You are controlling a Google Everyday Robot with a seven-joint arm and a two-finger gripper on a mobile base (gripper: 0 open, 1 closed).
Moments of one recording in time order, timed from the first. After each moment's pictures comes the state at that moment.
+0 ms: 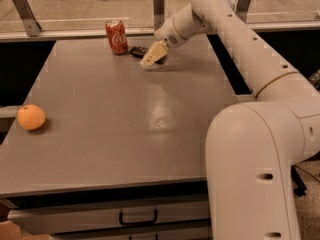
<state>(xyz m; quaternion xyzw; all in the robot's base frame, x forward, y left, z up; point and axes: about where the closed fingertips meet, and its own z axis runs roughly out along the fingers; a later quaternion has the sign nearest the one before) 0.815 0.018 0.854 -0.57 0.71 0.15 0.39</state>
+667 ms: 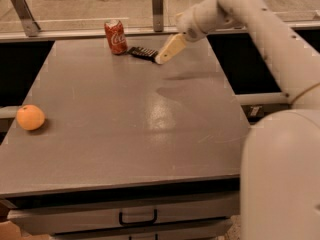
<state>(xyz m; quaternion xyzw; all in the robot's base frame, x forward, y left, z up) 0.789 -0.023 0.897 -0.56 0.69 0.14 0.43</state>
